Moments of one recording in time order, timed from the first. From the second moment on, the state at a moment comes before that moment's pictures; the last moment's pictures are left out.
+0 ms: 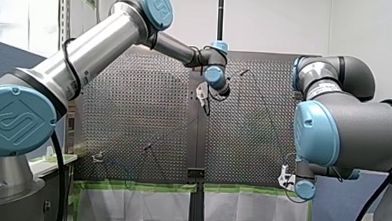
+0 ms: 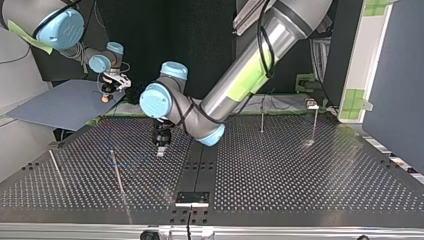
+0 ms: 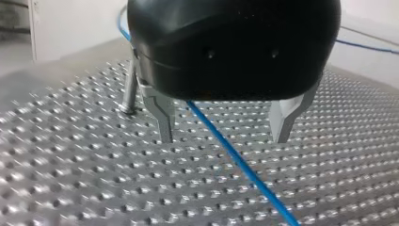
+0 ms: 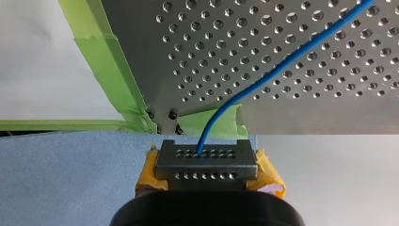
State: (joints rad) left arm -0.69 -2.34 -0.90 -3.16 -1.92 -2.02; right arm 1.59 -0.41 1.54 -0.96 1.61 1.67
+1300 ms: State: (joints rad) left arm -0.71 -2.21 -1.03 -3.14 -1.86 -2.12; right arm 1.59 -0.41 1.53 -0.93 1.61 1.63
